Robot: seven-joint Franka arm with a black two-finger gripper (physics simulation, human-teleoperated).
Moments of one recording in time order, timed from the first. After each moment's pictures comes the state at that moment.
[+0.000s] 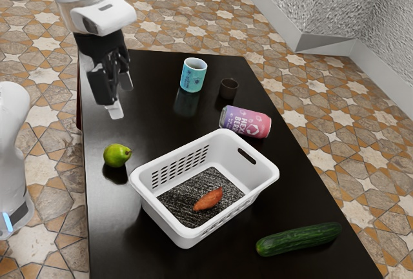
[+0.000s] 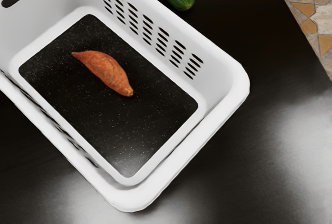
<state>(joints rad) -0.22 -0.94 -0.30 -2.20 -0.22 1.69 -0.17</state>
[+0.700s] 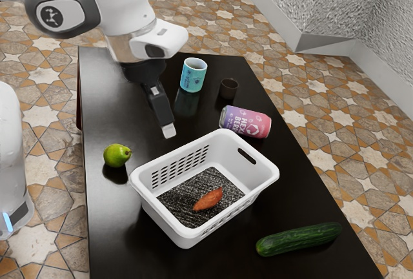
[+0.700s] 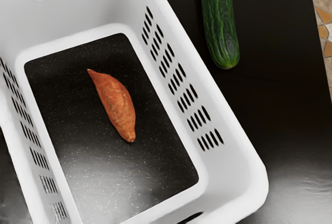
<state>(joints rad) 0.12 -0.89 -0.49 -2.22 -0.40 1.84 -0.34</state>
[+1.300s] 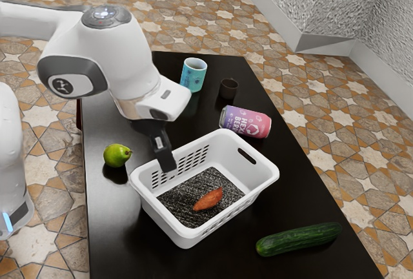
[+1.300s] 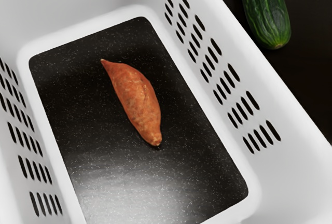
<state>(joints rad) 0.15 -0.90 -0.65 -2.40 -0.36 2.04 -0.36</state>
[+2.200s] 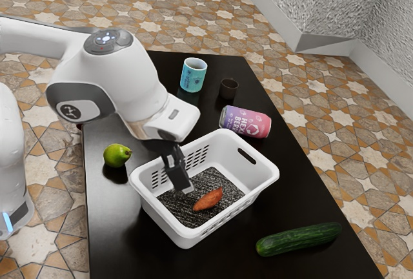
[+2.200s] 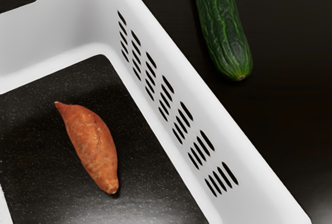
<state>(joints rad) 0.21 -0.86 -0.76 -2.40 -0.40 2.21 -0.33</state>
